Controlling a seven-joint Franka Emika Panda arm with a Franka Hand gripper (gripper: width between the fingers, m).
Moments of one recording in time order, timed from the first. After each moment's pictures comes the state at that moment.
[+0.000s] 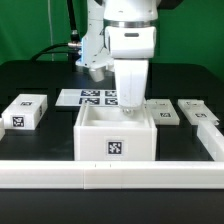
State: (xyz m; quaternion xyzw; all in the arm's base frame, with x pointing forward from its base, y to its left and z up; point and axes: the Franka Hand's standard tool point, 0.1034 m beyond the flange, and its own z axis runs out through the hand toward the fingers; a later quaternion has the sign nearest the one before) arm 0.486 0.037 0.032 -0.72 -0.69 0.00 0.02
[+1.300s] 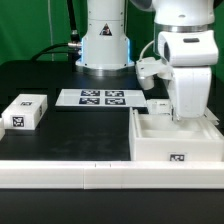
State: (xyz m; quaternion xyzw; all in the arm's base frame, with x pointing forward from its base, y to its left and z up) arm 0.517 0.111 0.033 -0.72 -0.69 0.00 0.03
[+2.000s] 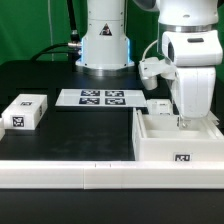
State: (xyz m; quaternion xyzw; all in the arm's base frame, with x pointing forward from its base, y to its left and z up) arm 0.517 0.109 0.032 -0.72 -0.69 0.00 0.03
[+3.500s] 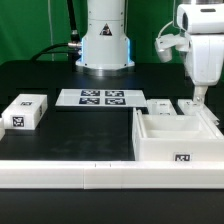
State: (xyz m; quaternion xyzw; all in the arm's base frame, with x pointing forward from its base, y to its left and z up) arm 0.467 0.144 0.066 -0.74 -0.67 -0.01 0.03
